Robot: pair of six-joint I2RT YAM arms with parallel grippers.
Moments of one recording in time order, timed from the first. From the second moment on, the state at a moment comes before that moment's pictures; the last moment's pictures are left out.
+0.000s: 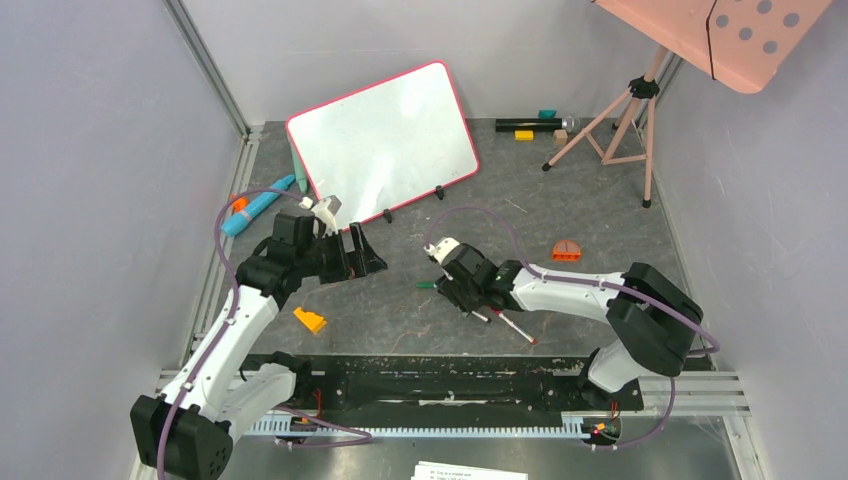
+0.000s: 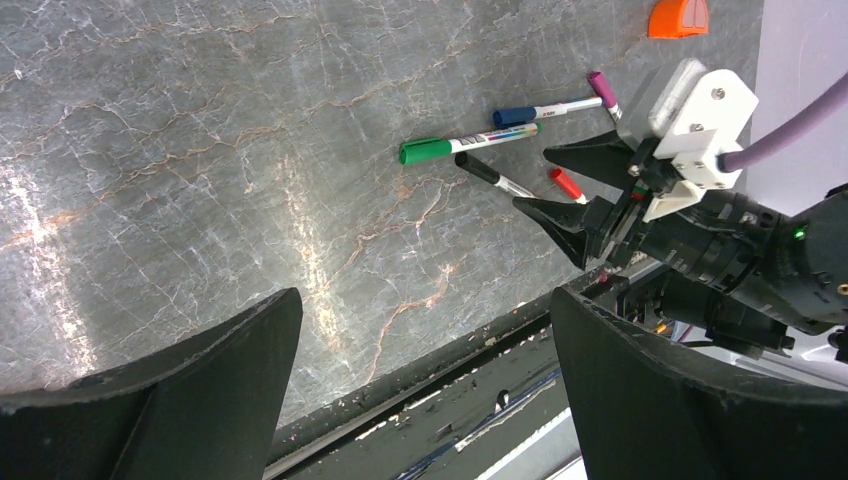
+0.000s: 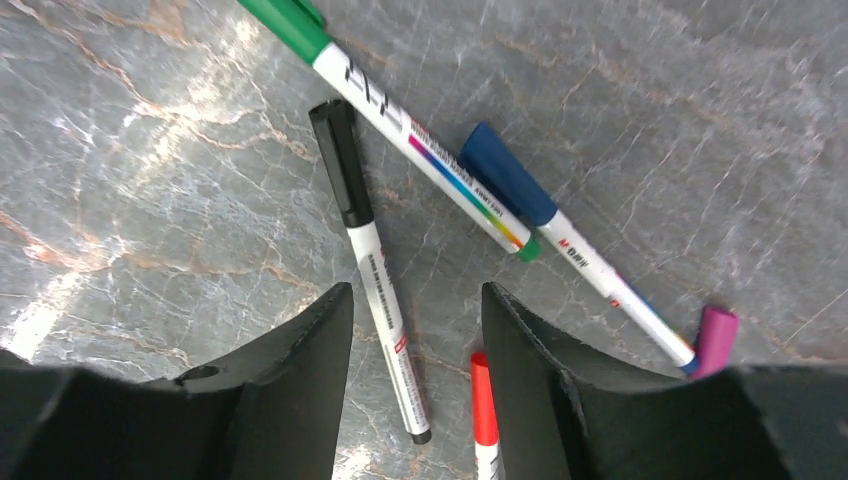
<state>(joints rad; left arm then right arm) -0.28 0.92 0.78 -0.62 0.39 -0.48 0.96 1.55 0.82 -0.30 0.21 0.13</state>
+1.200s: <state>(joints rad) -0.28 0.93 0.78 -0.63 0.37 -0.48 0.91 1.81 1.13 -0.40 0.07 -0.20</state>
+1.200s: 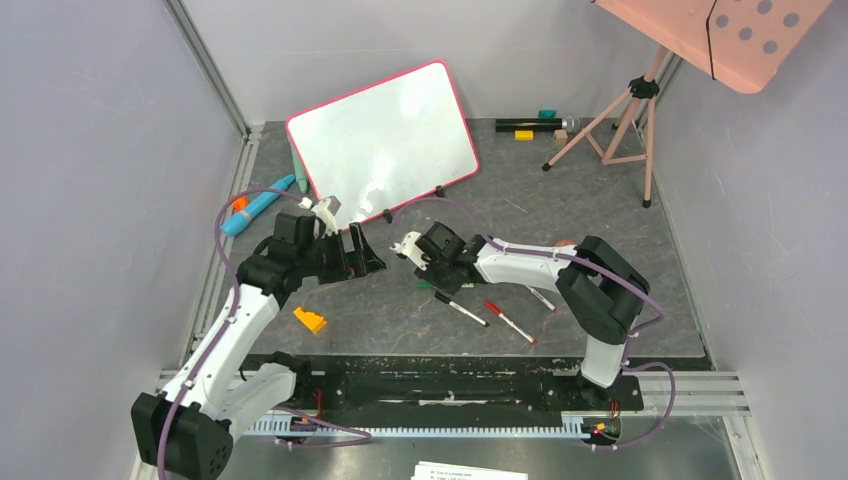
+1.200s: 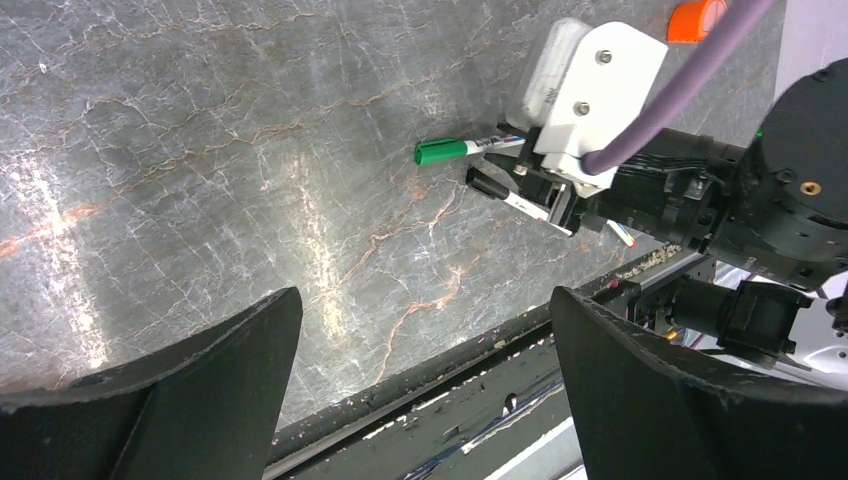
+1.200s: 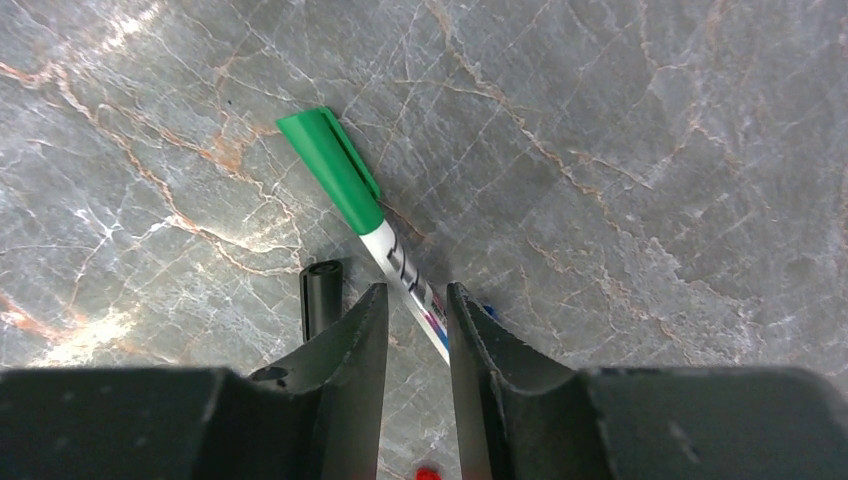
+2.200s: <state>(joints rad) -0.28 1.02 0.80 -0.55 0.50 -0.57 0.88 1.61 1.25 -0.44 -0.01 -0.05</state>
